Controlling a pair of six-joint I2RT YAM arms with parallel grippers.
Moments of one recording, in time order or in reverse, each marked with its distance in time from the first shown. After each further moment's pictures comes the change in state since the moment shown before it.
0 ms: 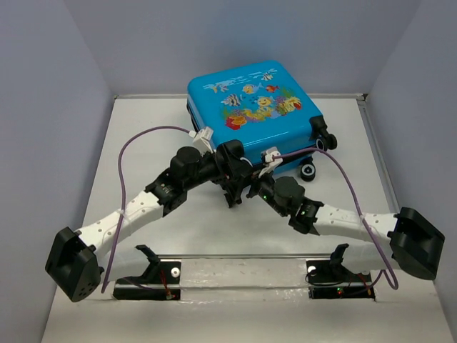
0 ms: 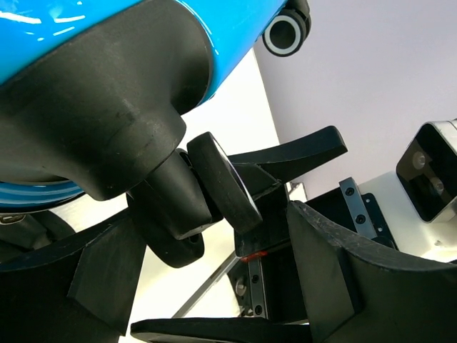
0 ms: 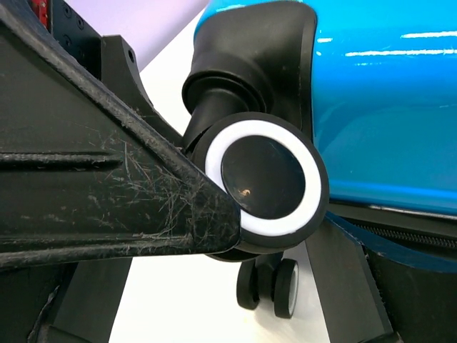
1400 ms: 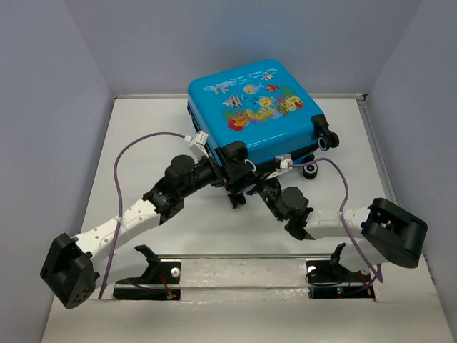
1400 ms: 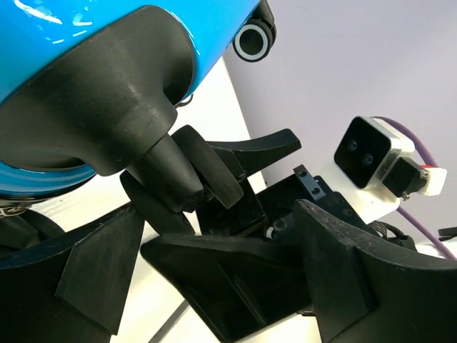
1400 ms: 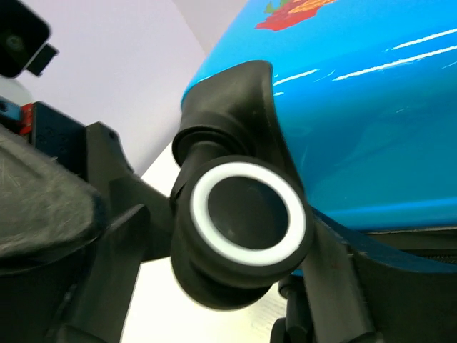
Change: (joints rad) left arm -0.013 -0.063 -0.103 0.153 -0.021 -0.050; right arm 0.004 0.146 -0.142 0.543 0.136 0.083
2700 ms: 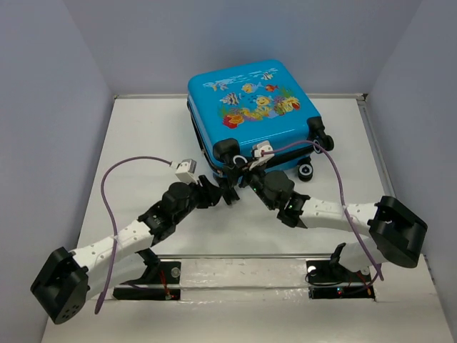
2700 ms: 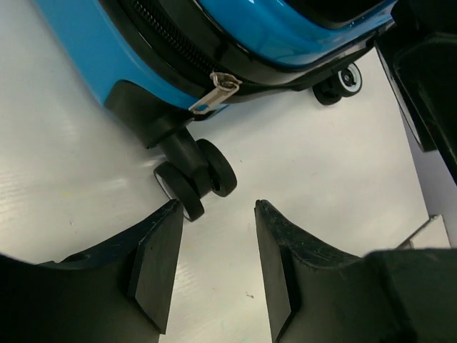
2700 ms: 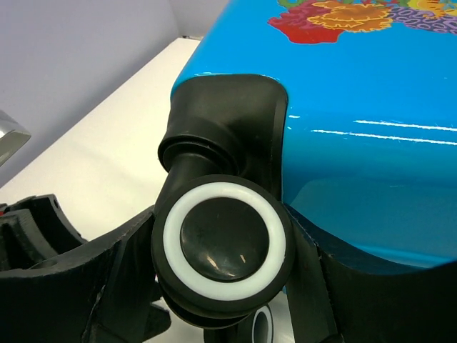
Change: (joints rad) left arm -0.014 -0.172 -0.335 -0.037 -0.307 0.227; right arm -0.011 0.014 0.235 -0.401 -0.023 -0.244
